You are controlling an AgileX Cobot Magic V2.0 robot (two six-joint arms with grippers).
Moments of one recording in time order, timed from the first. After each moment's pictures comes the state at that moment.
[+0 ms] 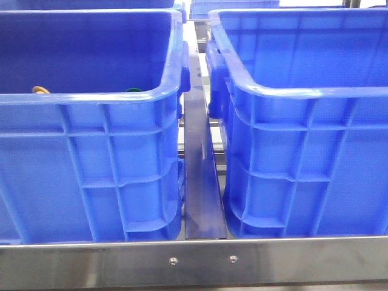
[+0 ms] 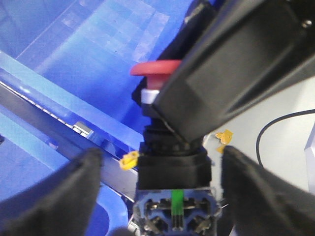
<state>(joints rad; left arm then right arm) -1.11 1.28 -1.31 0.20 0.83 -0.19 0.17 1.04 -0.69 1.62 1.01 -0.87</state>
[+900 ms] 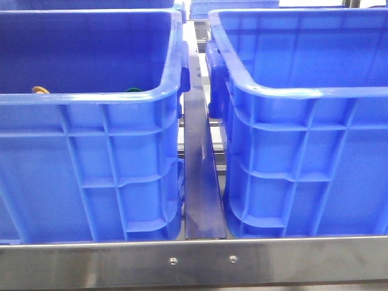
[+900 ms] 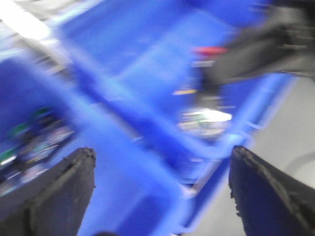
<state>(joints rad) -0.92 1.06 -1.29 0.24 0.88 -0.22 0.17 1.04 -0.71 1.64 0.80 -0.94</state>
